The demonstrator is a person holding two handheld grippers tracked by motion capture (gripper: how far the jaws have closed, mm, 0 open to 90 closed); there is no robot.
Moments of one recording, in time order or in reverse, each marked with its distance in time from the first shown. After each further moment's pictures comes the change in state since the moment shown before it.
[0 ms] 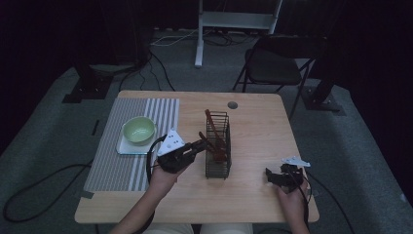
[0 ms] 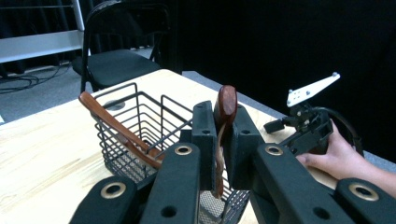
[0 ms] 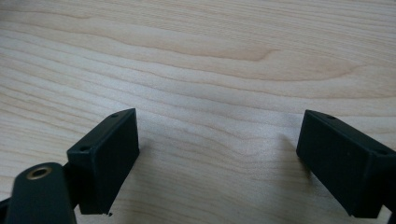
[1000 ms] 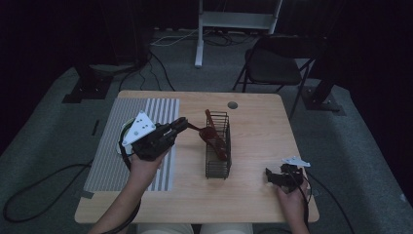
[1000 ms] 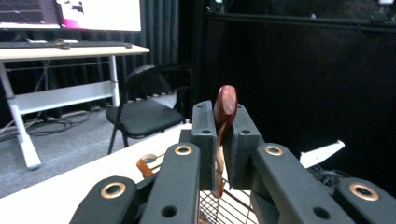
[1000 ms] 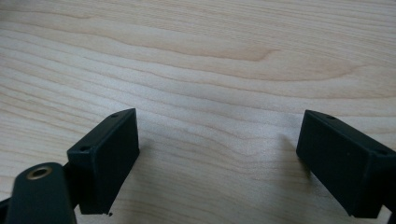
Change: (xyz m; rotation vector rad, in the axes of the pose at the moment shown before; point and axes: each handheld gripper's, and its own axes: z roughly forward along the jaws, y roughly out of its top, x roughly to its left) left arm 0.018 0.048 -0.059 -0.200 0.089 0.001; right arm 0.000 0.000 0.000 0.001 0.000 -0.001
